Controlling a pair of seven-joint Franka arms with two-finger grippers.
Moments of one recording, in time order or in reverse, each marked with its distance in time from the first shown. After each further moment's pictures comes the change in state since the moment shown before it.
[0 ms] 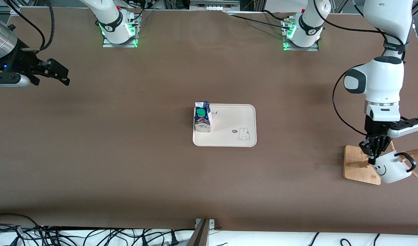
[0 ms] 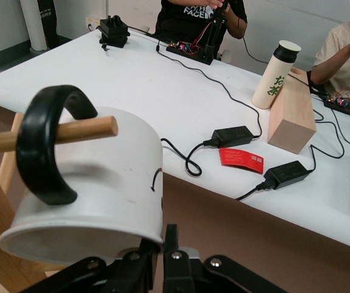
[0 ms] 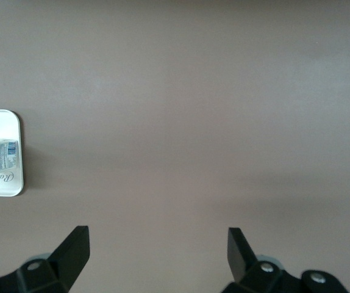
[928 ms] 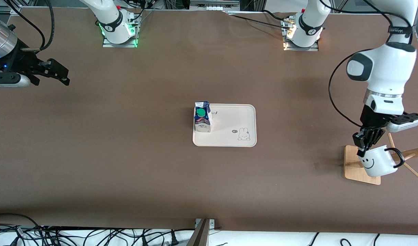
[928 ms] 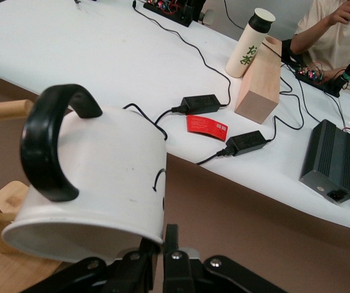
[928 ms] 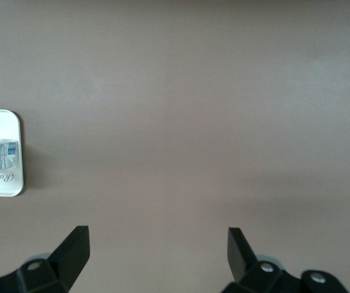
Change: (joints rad) left arm -0.007 -0.181 -0.043 0.011 -0.002 -0.354 -0.027; right arm 0.000 0.000 0.000 0.000 0.000 0.000 0.000
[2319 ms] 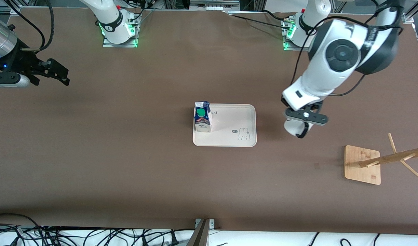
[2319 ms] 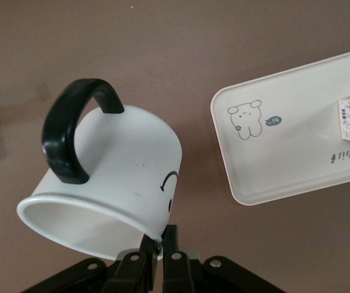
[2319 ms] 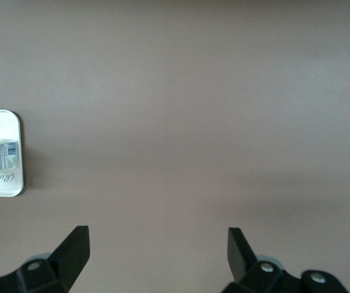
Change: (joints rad) left arm -0.129 0.074 -0.275 0.447 0.284 -1.213 0.081; right arm 0.000 0.000 0.000 0.000 0.000 0.000 0.000
